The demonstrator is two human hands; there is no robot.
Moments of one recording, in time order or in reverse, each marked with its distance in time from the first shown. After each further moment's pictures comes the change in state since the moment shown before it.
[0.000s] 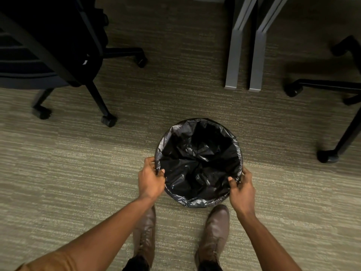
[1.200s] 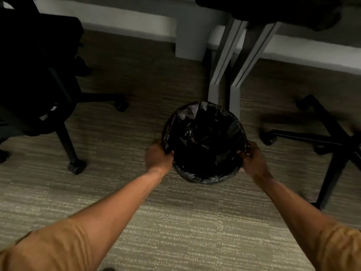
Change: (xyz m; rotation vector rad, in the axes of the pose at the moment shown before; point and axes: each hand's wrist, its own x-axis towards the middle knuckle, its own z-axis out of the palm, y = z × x) left_hand 0.136 0.209 0.072 0.009 0.118 0.292; right_hand 0.262 -0.143 -0.081 -0.048 -0.002 -0.255
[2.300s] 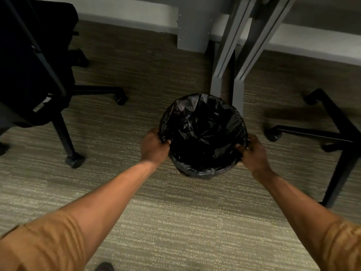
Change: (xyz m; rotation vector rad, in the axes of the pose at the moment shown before) left_hand 0.017 -0.006 0.004 -0.163 -0.029 0.071; right_hand 0.014 0.010 0.005 0.051 -0.031 0.022
